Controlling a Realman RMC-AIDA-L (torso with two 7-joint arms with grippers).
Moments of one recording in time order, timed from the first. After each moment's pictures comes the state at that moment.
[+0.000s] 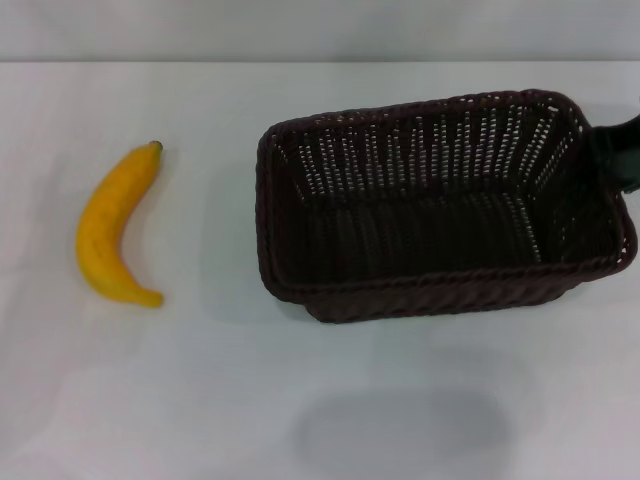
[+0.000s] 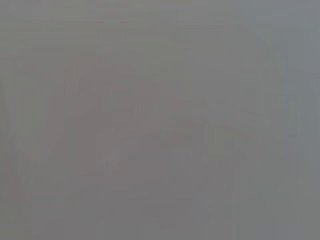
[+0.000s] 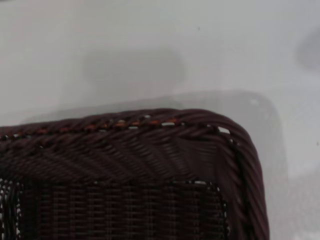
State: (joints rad) left arm -0.35 -2.02 0.82 0.19 -2.83 -1.43 2.74; right arm 0.86 1.95 -0.97 -1.05 0.50 1.70 -0.09
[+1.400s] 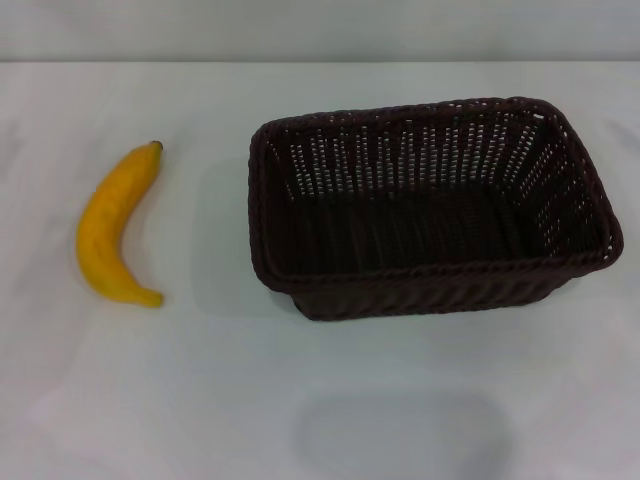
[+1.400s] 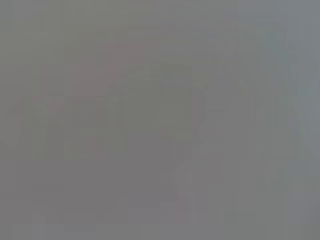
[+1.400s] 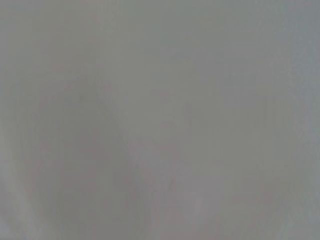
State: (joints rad) left arm -0.28 -2.03 0.78 0.61 -2.32 -1.11 2.05; right arm 0.46 2.01 -0.42 -1.11 1.21 1.41 -1.24
